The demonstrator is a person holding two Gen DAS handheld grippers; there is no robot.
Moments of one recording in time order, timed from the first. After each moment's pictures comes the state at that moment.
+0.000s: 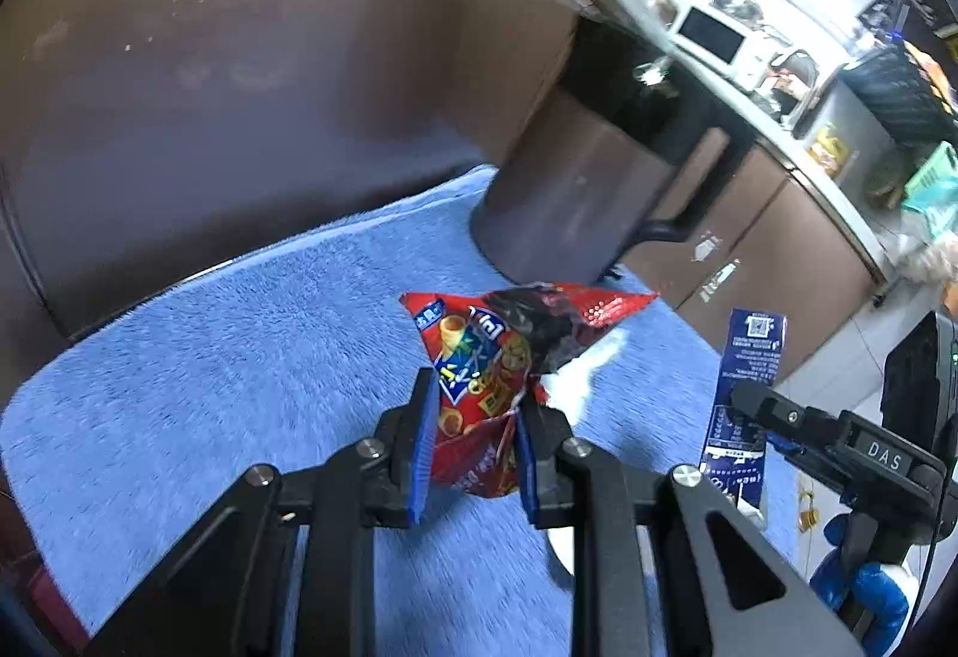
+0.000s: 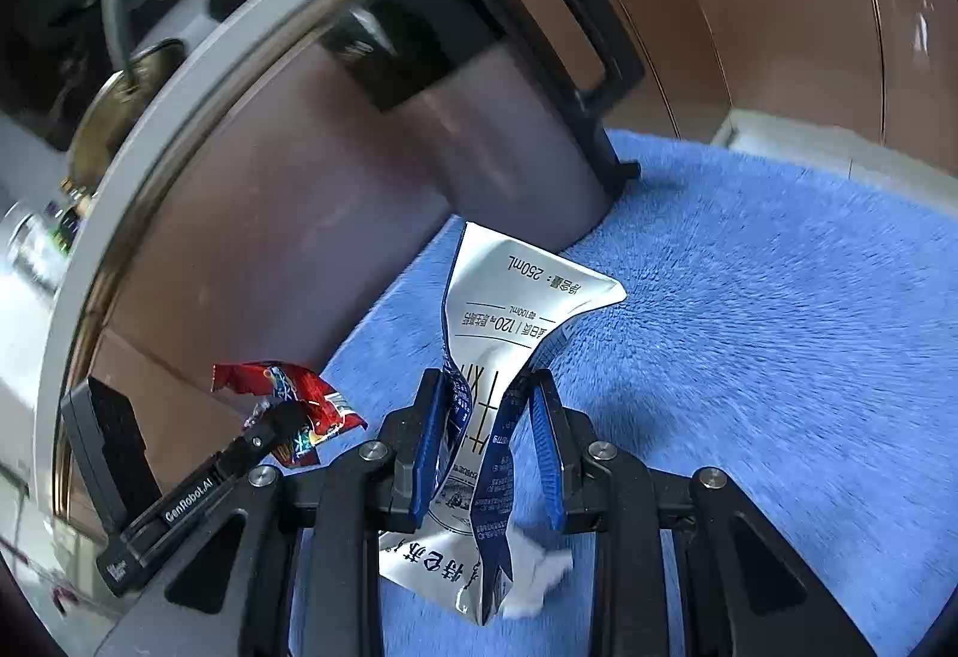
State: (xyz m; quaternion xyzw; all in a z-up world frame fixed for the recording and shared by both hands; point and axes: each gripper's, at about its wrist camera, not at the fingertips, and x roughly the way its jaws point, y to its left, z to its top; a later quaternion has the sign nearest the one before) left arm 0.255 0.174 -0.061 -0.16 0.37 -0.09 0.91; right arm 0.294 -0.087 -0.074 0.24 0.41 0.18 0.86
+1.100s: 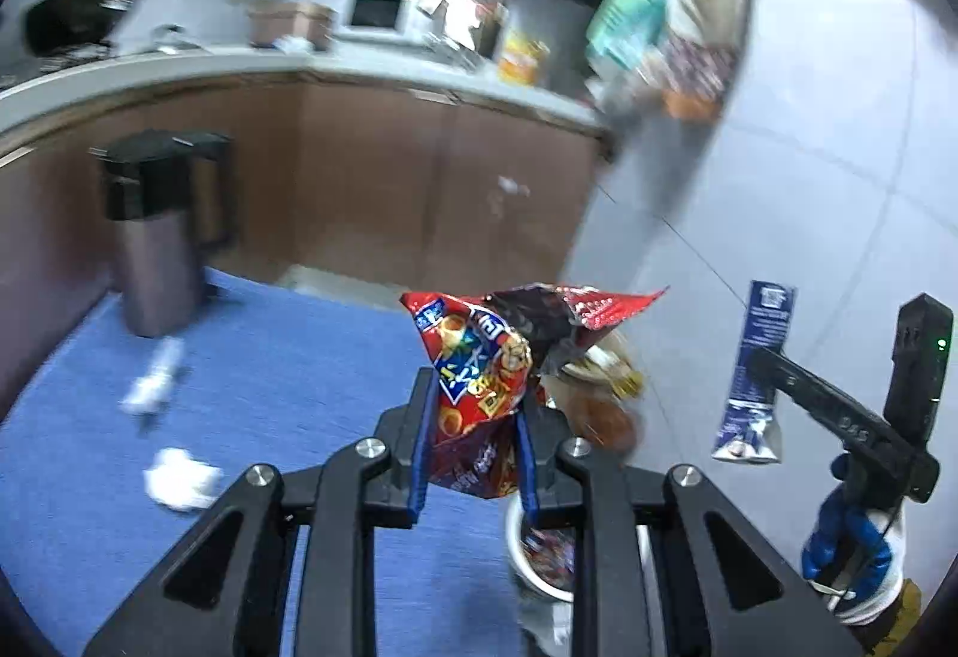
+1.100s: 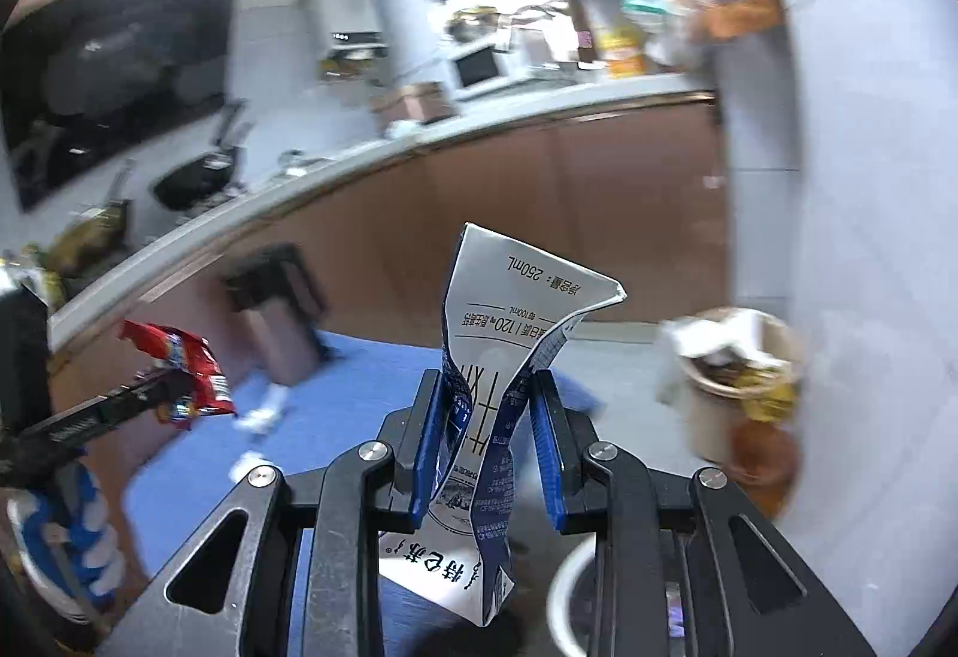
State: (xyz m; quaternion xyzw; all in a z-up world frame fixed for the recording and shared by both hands) left arm 0.066 -0.102 0.051 0.00 0.31 -0.37 0.88; right arm -0.073 -0.342 0.033 0.16 0.22 -0.10 0.96
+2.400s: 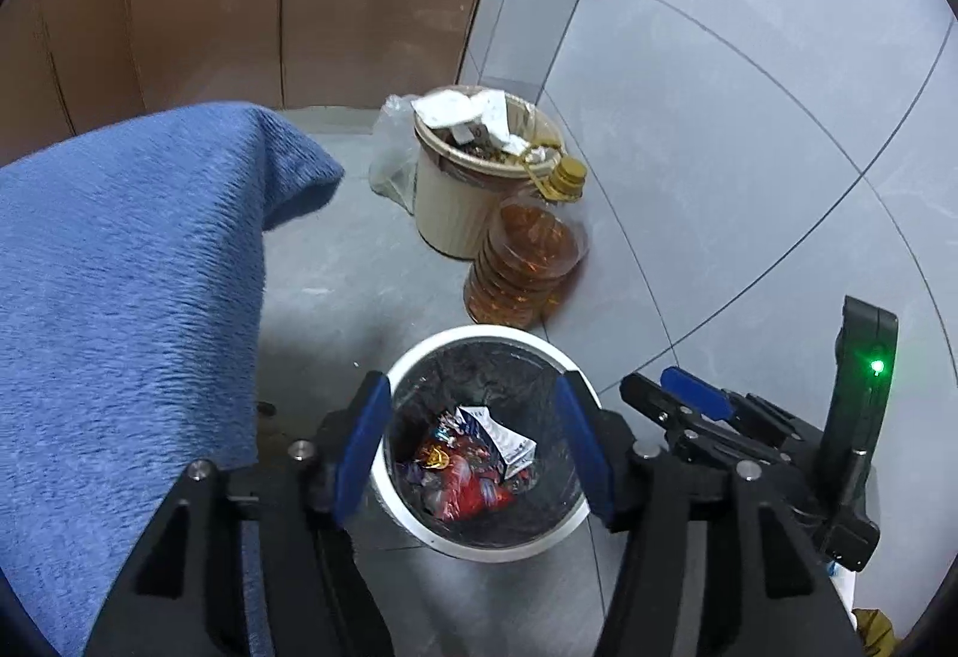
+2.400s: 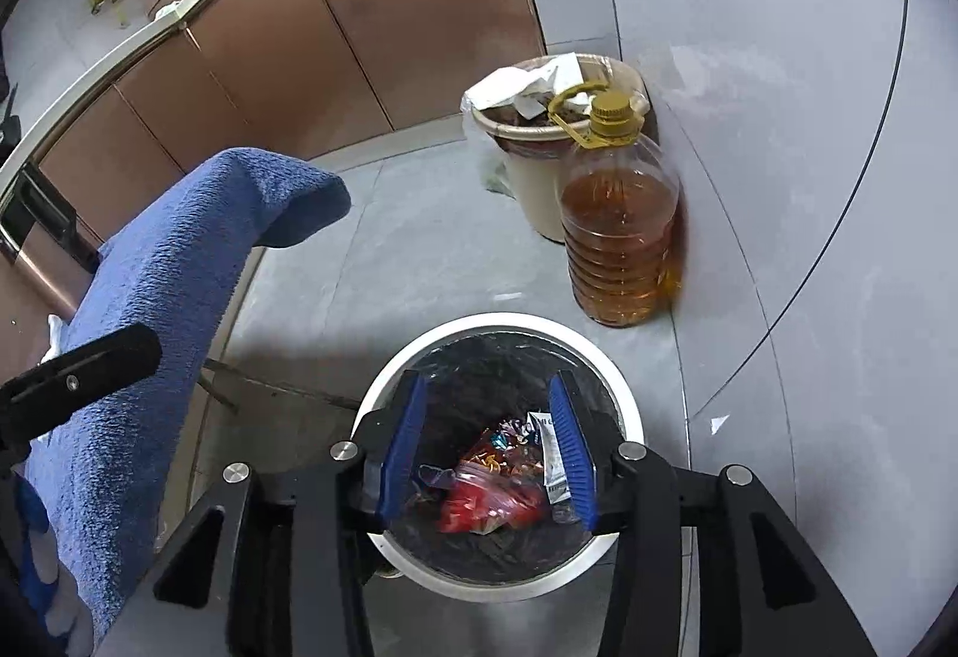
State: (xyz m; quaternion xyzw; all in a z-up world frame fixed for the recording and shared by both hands) left arm 0.070 -0.324 -0.124 0.11 0.47 -0.43 0.77; right arm -0.072 -0.468 -0.198 0.28 0.40 -0.23 0.84
